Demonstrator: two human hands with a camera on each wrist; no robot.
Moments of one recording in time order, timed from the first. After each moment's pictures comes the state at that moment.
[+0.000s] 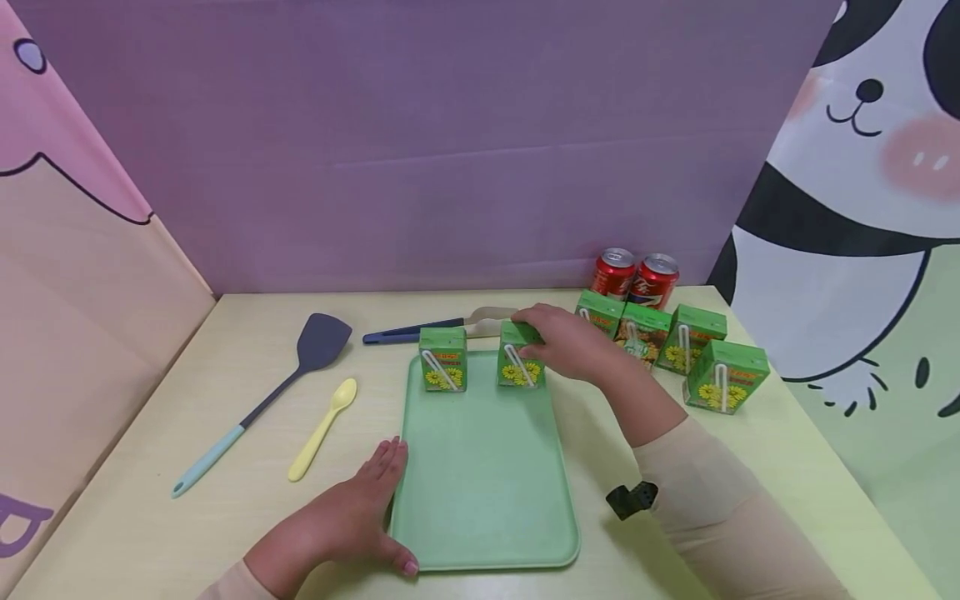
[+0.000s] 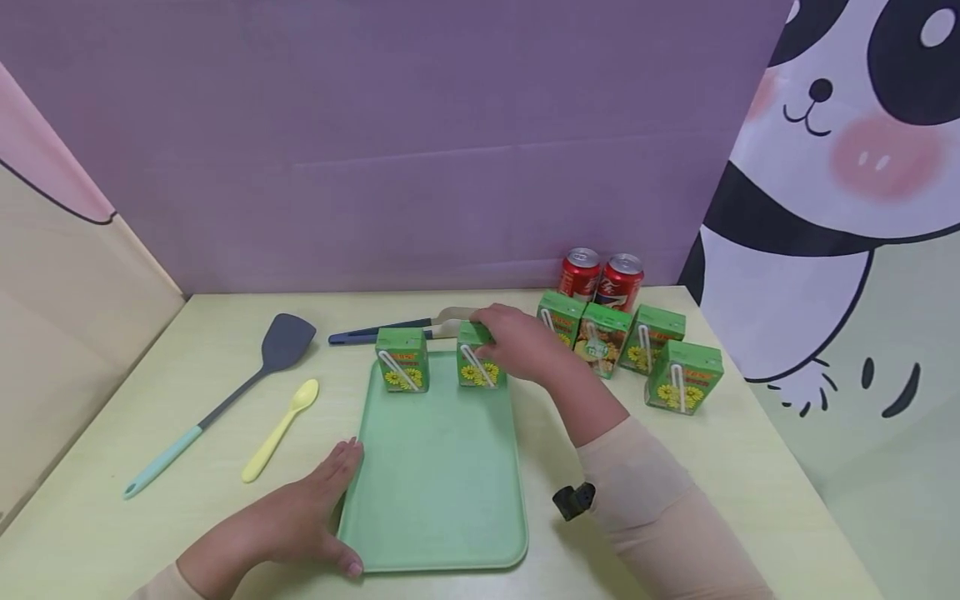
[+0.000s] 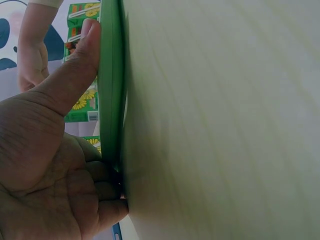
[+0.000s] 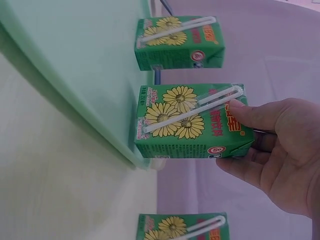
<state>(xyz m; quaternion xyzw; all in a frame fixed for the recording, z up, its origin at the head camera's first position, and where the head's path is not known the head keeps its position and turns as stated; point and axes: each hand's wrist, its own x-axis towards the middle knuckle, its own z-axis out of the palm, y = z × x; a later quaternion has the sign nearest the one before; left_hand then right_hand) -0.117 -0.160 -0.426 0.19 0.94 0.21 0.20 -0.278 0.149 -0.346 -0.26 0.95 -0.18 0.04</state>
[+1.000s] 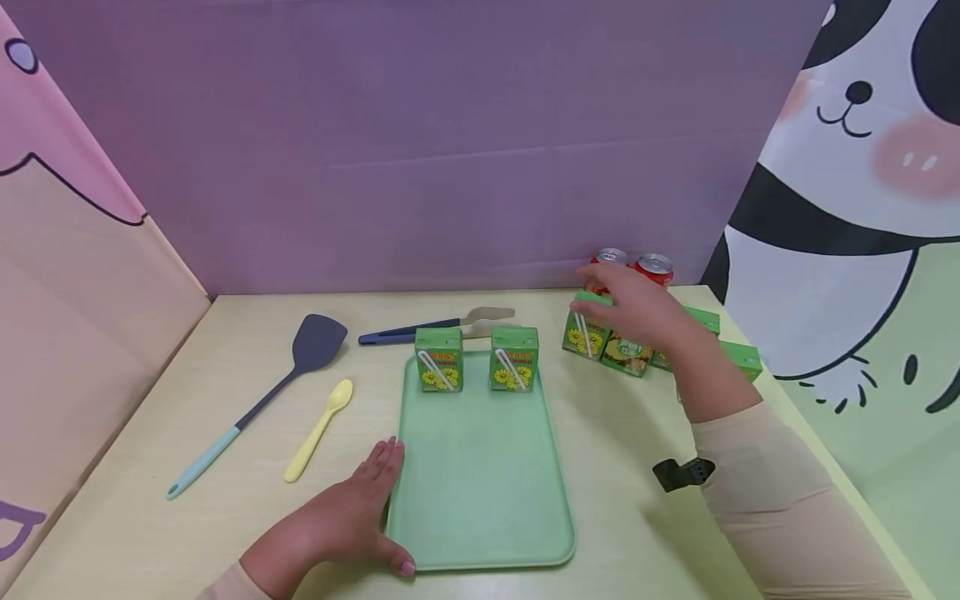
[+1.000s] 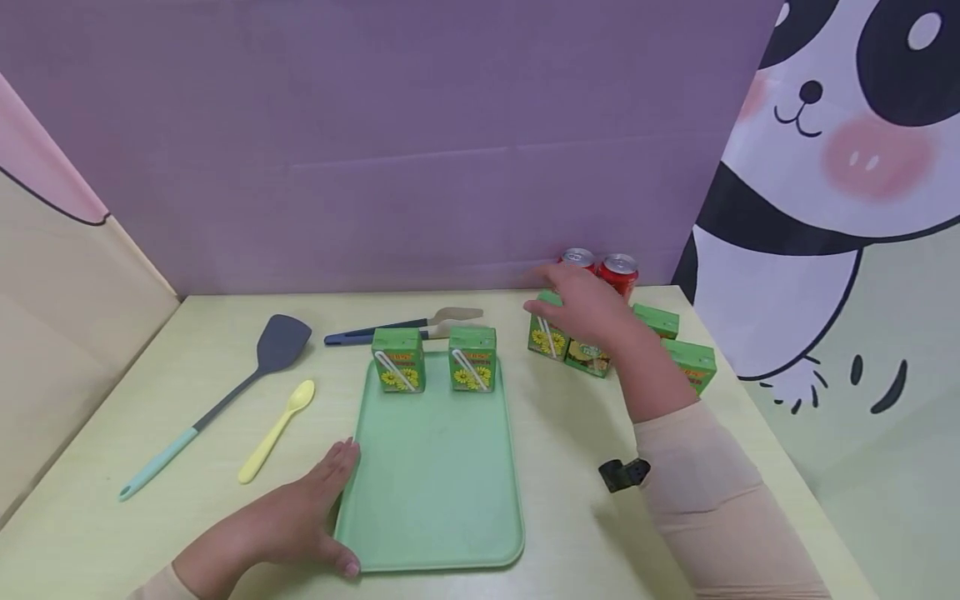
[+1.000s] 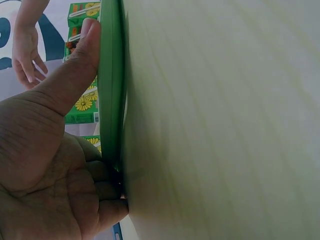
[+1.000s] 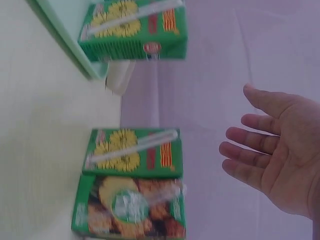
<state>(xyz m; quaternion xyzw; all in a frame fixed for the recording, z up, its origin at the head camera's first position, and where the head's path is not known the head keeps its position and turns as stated) -0.117 -0.160 -0.424 0.18 0.94 0.21 0.21 -0.287 0.223 -0.303 -0.19 0.96 -0.19 0.00</state>
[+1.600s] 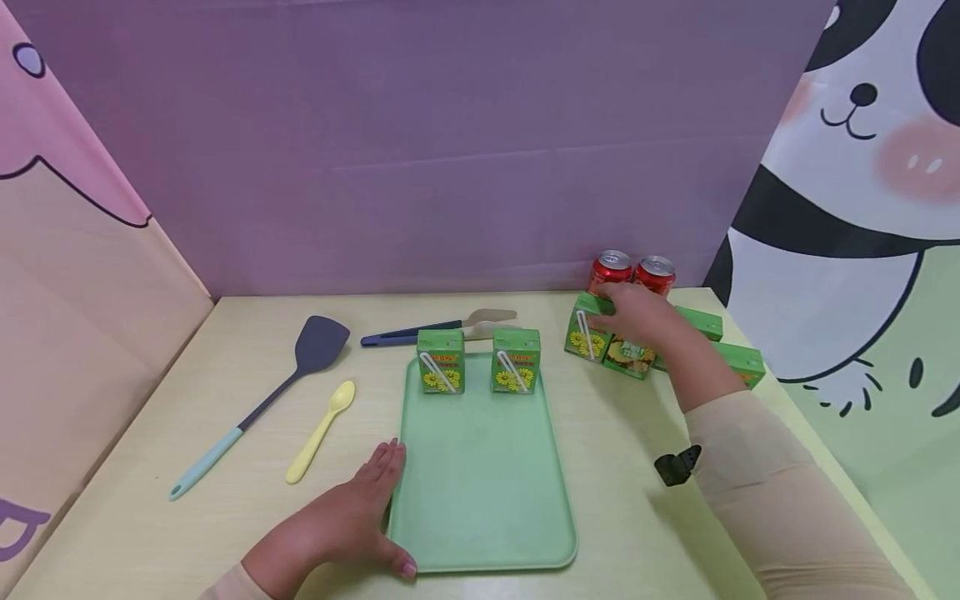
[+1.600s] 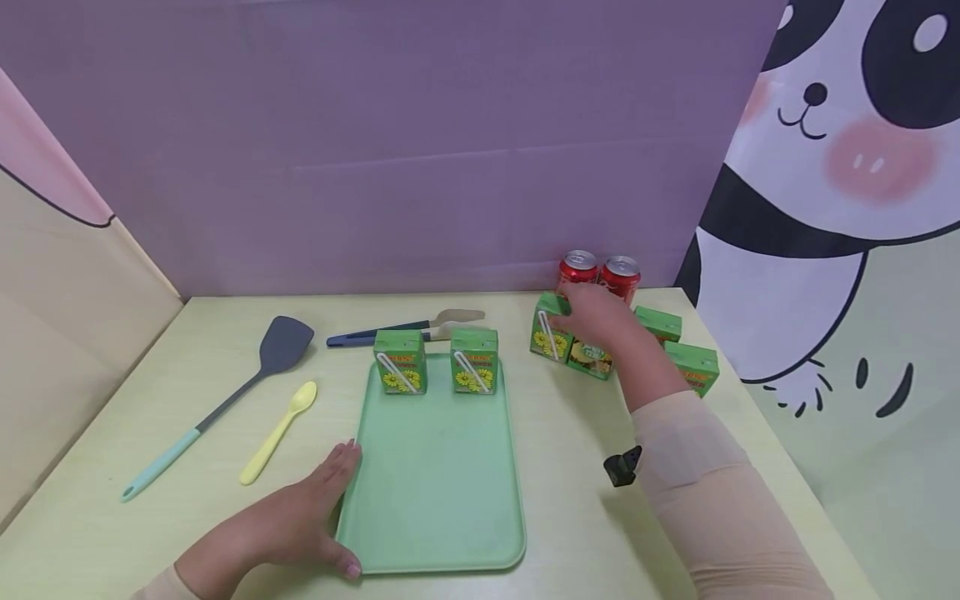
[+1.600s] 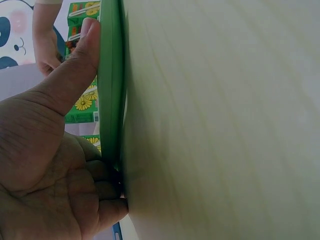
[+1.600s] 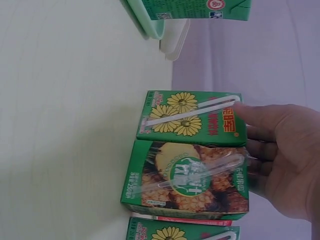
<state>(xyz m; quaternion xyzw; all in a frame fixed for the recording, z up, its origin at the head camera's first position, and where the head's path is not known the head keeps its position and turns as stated) -0.119 -0.161 -0.428 0.18 0.94 0.21 0.21 -0.325 0.244 -0.341 -0.12 0.99 -0.12 0.04</state>
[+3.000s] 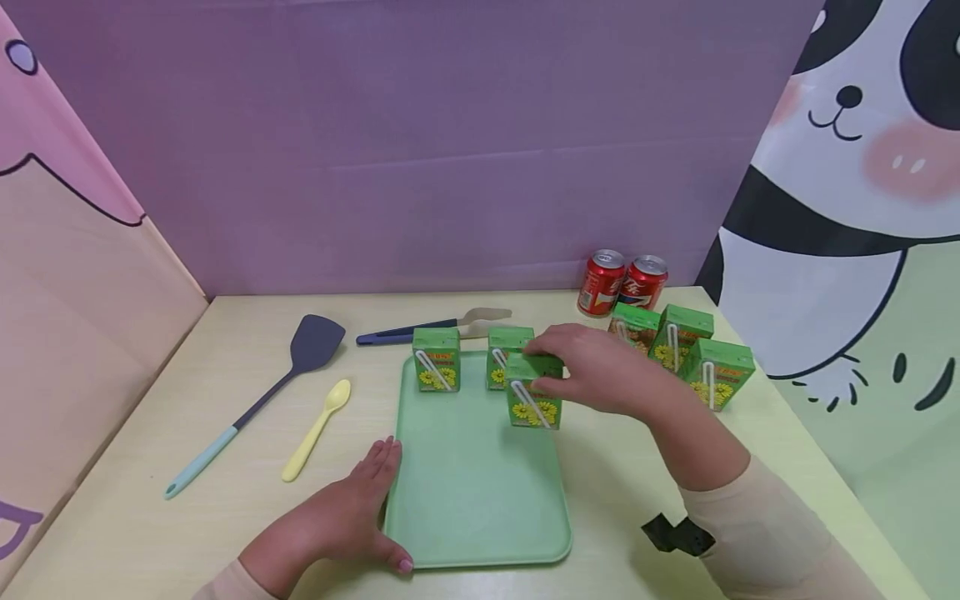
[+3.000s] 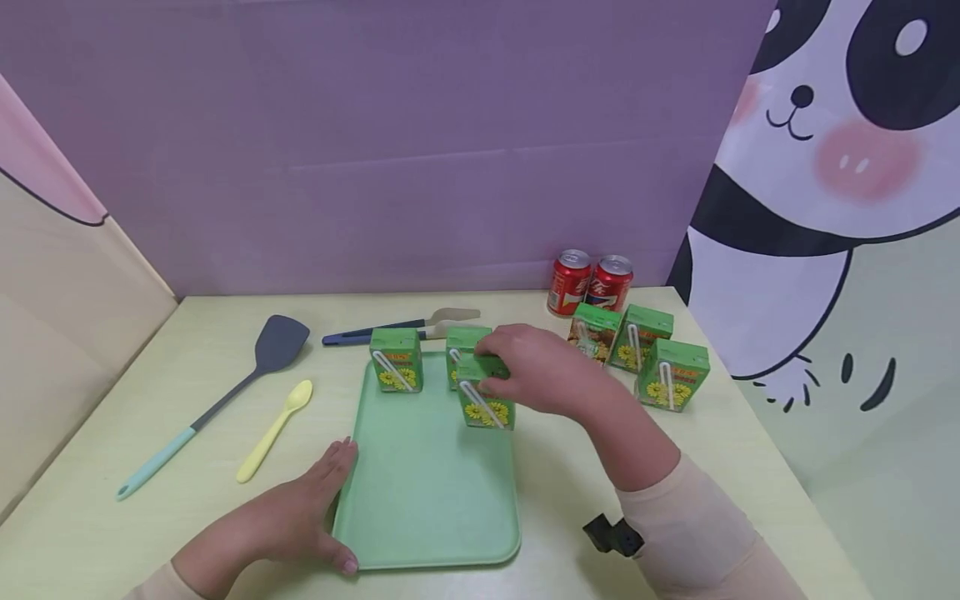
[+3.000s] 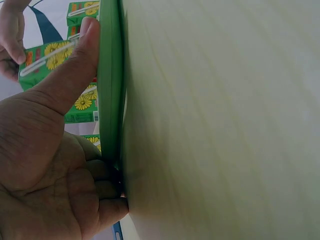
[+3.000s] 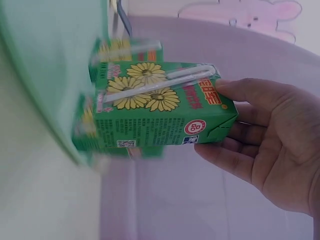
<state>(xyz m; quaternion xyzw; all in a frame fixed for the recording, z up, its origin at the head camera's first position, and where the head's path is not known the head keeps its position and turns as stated) -0.118 -0.159 -0.426 0.18 0.94 0.20 0.21 -0.208 0.169 -0.304 -0.31 0.94 -0.12 0.02</state>
